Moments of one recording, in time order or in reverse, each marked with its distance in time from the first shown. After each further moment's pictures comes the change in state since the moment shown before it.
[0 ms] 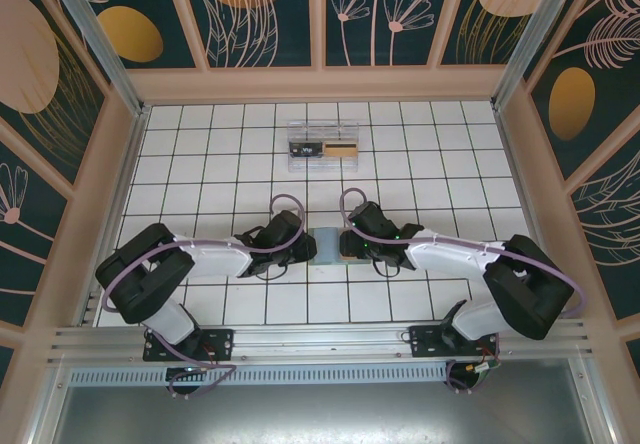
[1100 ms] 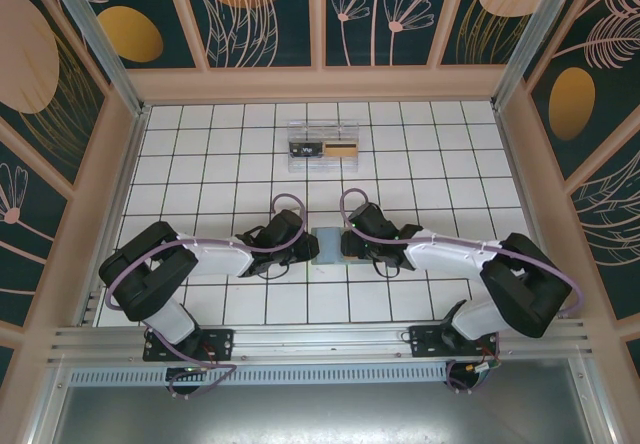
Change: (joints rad) left arm 0.001 0.019 0.000 0.047 0.030 0.000; right arm -0.003 0.017 -0.010 0.011 0.030 0.023
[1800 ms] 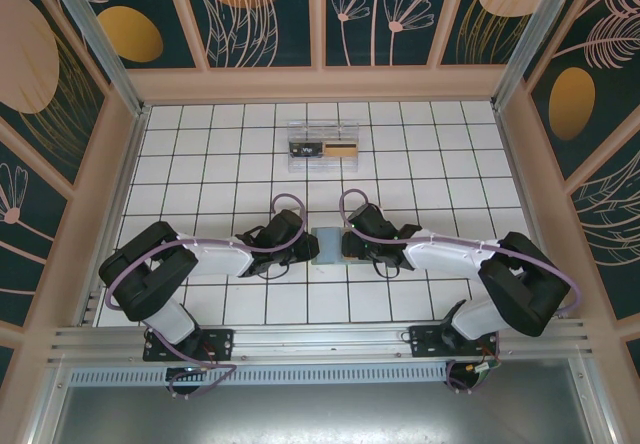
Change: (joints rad) left arm 0.000 0.000 0.000 0.001 0.002 0.000; right arm 0.006 0.005 0.000 -0.006 0.003 0.006
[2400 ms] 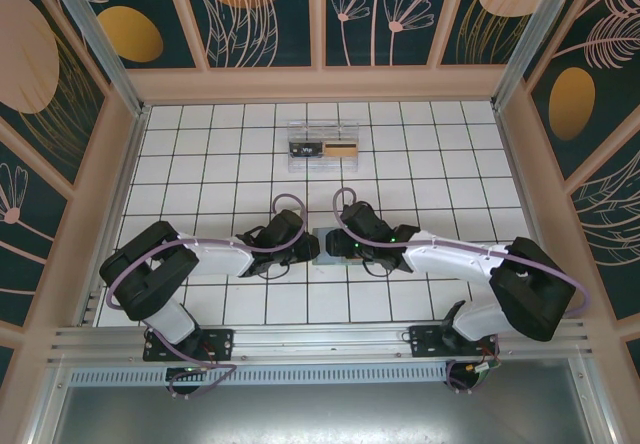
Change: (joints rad) left arm 0.000 0.005 0.000 0.008 0.010 0.000; right arm 0.071 -0.041 0.054 0.045 -0.074 0.000
